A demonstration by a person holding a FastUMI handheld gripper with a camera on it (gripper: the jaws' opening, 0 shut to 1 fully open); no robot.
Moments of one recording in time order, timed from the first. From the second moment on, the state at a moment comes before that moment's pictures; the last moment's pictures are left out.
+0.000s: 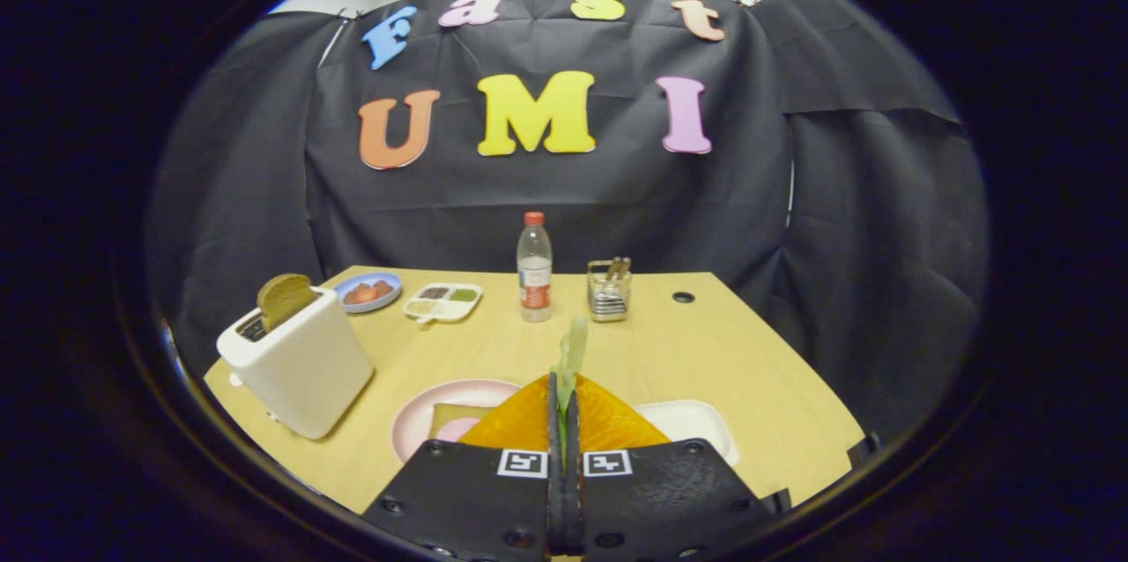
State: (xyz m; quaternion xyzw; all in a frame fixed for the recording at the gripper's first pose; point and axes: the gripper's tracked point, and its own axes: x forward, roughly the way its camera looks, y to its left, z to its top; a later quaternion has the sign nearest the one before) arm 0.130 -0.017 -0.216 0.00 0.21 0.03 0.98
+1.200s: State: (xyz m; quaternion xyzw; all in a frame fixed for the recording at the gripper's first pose) arm 0.198 0.057 -0.347 -0.02 0.28 0.07 0.96
